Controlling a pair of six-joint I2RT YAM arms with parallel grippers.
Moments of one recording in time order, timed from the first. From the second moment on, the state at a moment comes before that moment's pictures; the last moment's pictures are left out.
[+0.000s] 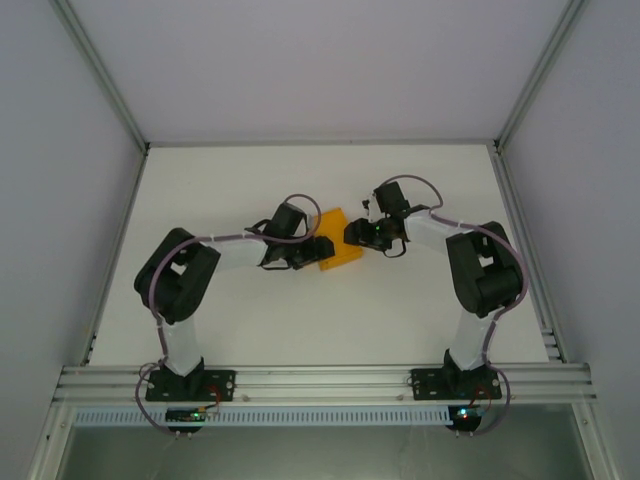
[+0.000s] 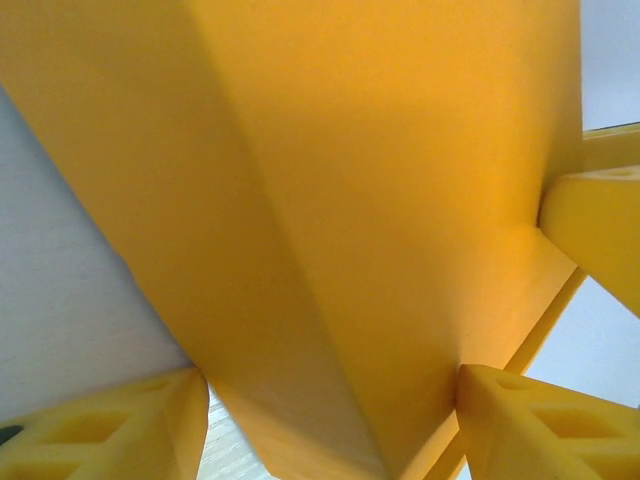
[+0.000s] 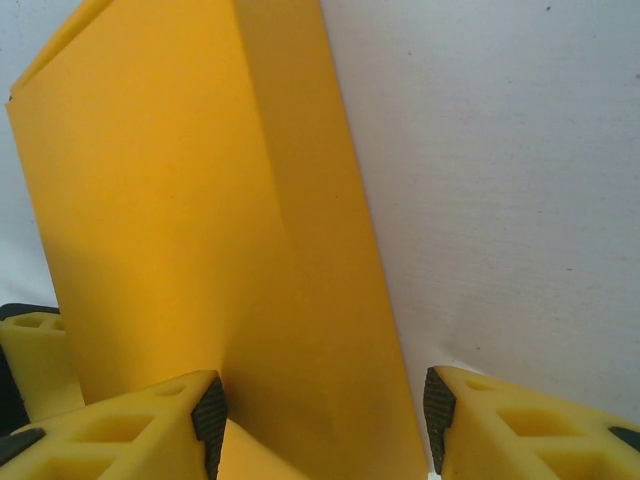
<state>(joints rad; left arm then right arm) -0.64 1.86 1.01 -0.05 0.41 -0.82 0.38 1.83 1.11 -0.33 -0.42 0.43</state>
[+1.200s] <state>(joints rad) -0.62 1.92 1.01 0.16 0.43 -0.94 0.36 1.83 1.10 -0.31 -0.39 0.44</state>
